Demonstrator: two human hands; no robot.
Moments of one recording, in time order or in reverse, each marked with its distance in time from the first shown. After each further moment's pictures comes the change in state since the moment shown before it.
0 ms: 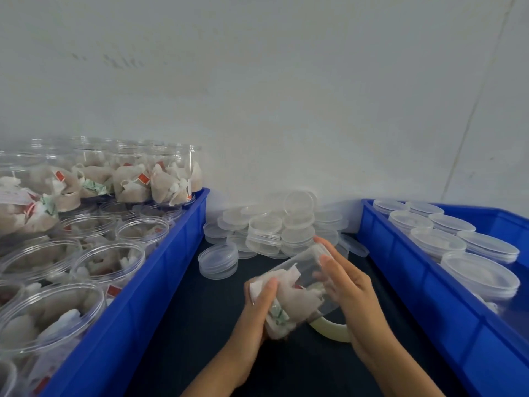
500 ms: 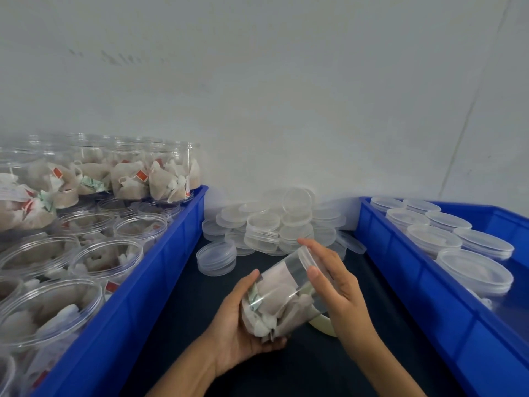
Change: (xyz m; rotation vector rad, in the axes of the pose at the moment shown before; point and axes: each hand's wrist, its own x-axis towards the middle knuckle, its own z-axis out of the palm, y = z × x) left_hand 0.006 0.005 -0.023 -0.336 -0.169 -0.262; right_hand -0.006 0.007 0.006 -0.021 -0.065 -0.178
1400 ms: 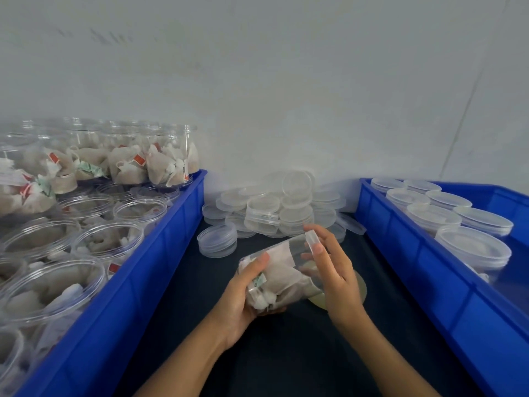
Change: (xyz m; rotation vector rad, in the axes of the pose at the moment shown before) left_hand -0.004 -0.002 0.007 0.187 0.109 0.226; right_hand 0.001 0.022 0.006 0.027 0.108 0.039
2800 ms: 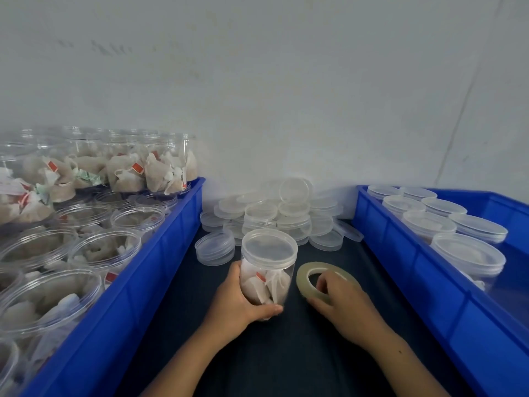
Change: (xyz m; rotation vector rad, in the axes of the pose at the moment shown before) left_hand 0.016 -0.017 -0.029 0.873 0.246 0.263; right_hand 0.004 0.021 -0.046 -1.122 -0.302 0.194
